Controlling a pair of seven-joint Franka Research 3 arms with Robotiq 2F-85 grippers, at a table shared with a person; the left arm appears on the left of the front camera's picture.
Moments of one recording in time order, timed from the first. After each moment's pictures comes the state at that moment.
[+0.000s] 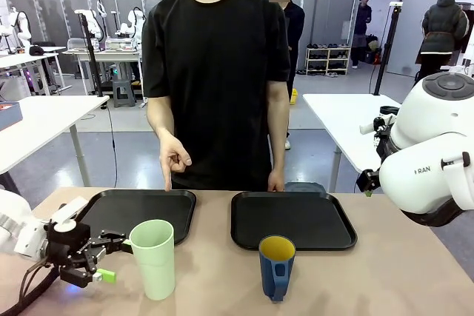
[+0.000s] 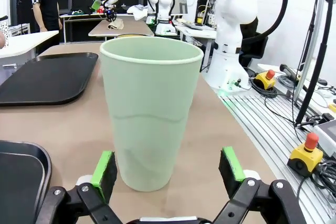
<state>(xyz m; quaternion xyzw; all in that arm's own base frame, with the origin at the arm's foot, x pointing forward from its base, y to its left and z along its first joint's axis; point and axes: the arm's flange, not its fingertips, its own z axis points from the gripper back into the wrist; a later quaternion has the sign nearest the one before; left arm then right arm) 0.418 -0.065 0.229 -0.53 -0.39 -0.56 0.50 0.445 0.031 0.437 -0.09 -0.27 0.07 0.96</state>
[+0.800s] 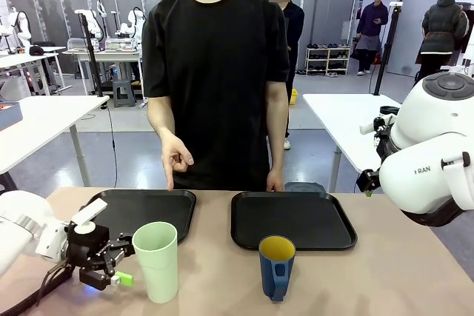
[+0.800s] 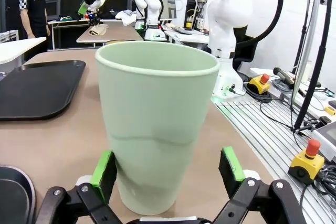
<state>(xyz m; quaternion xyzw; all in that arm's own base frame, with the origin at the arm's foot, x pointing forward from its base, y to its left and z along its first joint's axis) 0.420 -0.107 0.221 -0.55 -0.38 -0.57 0.48 0.445 0.030 0.437 -0.09 -0.27 0.07 0.96</state>
